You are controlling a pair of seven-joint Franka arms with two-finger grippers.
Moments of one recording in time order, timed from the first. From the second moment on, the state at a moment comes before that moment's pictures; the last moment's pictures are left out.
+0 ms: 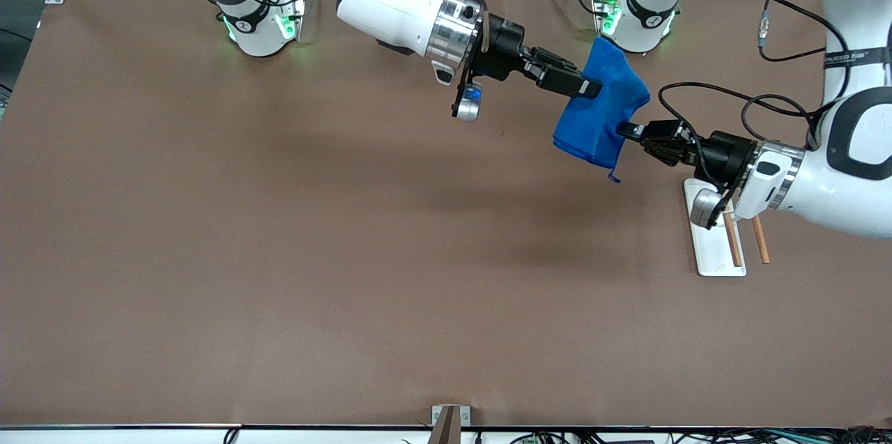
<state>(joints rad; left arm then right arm) 0.05 0.40 -0.05 -1.47 -0.94 1.21 0.30 0.19 0.74 1.04 -1.44 0.04 3.14 1.70</state>
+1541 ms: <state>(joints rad) -0.07 0.25 0.24 -1.46 -0.30 1.54 0.29 -0.02 0.30 0.25 -1.57 -0.10 1.96 0.52</state>
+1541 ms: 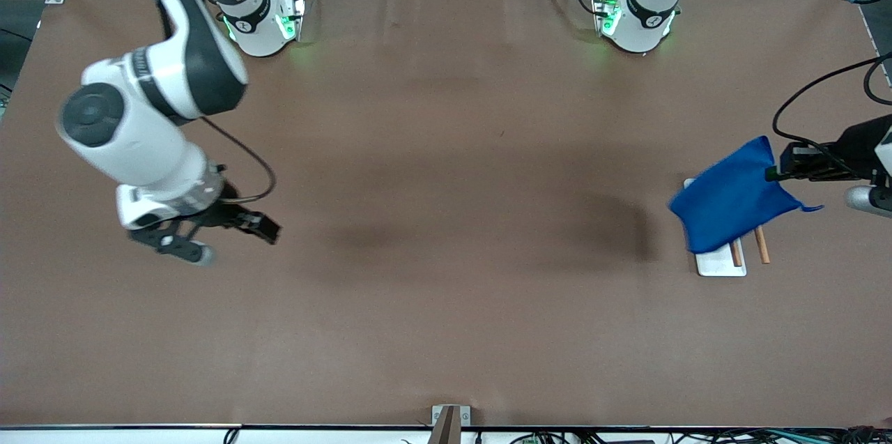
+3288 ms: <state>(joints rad) 0.02 0.29 0.41 -1.67 -0.29 1.68 0.51 -0.02 0.01 -0.04 -1.54 -0.04 1.59 0.12</state>
